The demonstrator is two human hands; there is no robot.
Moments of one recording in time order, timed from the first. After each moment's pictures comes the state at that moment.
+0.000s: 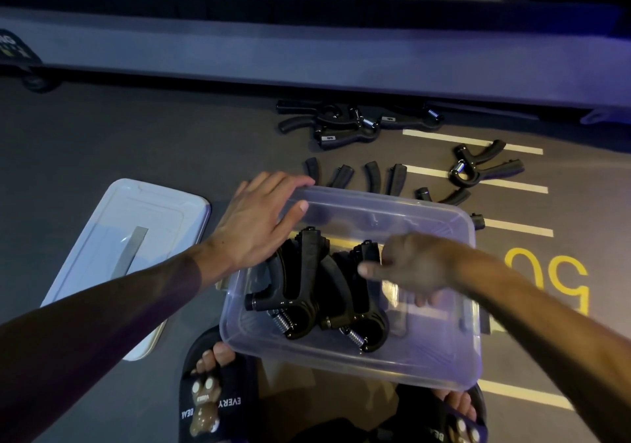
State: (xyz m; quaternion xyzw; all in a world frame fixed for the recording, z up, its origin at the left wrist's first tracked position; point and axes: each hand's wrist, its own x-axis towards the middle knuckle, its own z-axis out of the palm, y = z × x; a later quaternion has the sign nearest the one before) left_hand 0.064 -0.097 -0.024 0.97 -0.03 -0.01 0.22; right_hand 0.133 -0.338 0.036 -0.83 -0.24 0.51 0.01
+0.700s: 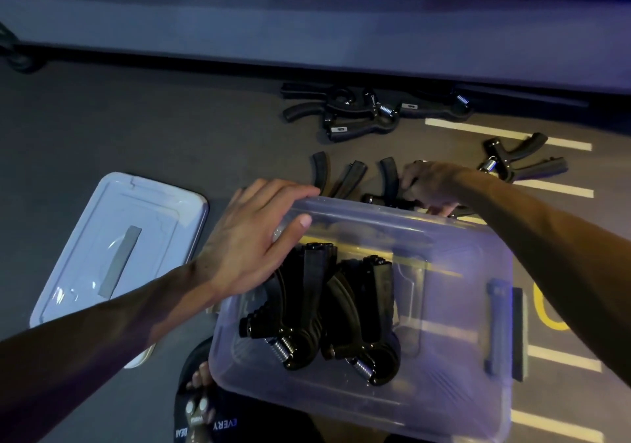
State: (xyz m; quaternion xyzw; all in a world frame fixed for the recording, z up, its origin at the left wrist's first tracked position) left_hand 0.068 -0.093 -0.029 0.97 -0.02 0.00 0.26; right_hand 0.283 -0.326 -0.075 -0.86 -0.08 0.49 0.13
